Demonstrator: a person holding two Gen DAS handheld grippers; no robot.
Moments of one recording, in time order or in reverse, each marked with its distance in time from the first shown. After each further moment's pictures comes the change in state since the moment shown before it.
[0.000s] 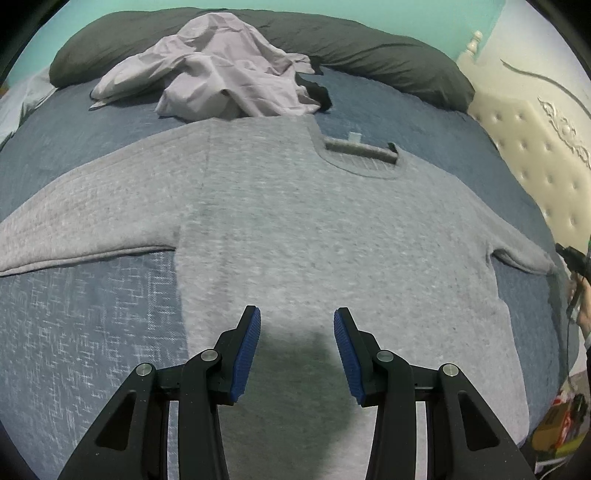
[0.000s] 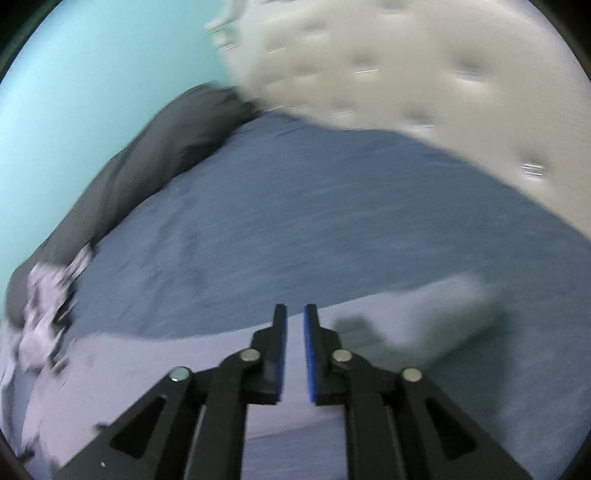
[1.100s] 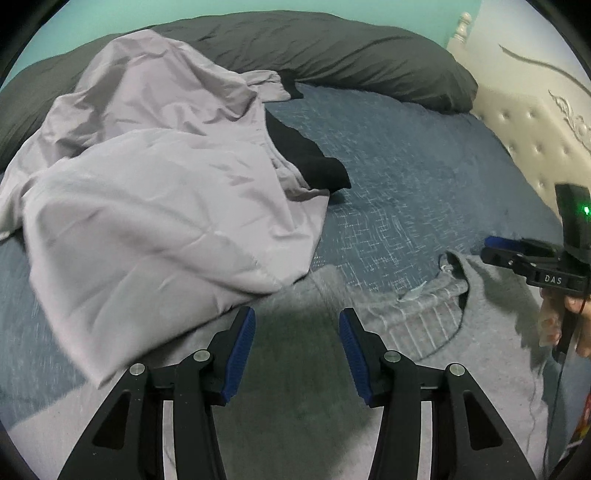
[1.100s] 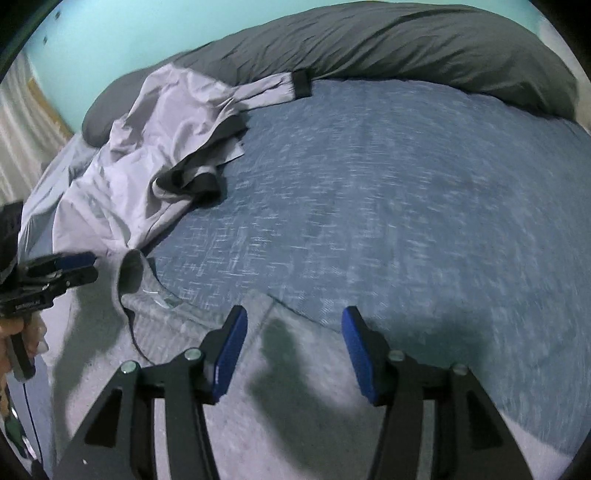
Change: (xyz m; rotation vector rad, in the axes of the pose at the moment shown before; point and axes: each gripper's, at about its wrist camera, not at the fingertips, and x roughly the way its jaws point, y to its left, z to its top) left arm 0.170 -0.012 0.228 0.225 0.002 -0.030; right arm 0.219 0.445 -0.073 -0.602 0.358 0.299
